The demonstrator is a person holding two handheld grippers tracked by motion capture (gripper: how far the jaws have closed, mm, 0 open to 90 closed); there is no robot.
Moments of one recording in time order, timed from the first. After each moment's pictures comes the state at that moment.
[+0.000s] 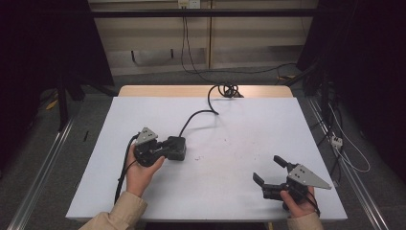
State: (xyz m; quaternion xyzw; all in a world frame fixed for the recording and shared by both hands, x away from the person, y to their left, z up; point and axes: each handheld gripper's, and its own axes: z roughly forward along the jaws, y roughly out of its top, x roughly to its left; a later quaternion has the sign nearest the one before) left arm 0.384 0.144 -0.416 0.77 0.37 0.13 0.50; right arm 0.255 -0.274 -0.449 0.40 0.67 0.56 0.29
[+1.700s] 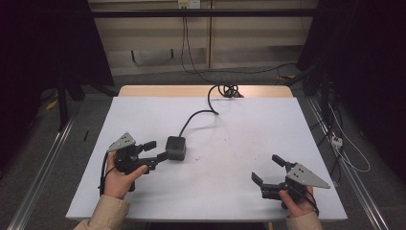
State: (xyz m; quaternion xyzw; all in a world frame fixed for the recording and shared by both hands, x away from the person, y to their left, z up) left arm 0.362 0.194 -0.410 0.75 0.35 0.07 0.56; right arm 0.256 -0.271 -0.446 0.39 0.67 0.57 0.29
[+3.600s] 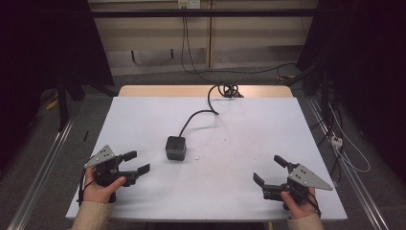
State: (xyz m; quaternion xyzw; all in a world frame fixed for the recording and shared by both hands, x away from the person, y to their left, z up) left arm 0.341 0.246 -0.429 0.75 0.35 0.10 0.56; right arm 0.252 -0.273 -0.445 0.39 0.66 0.56 0.30
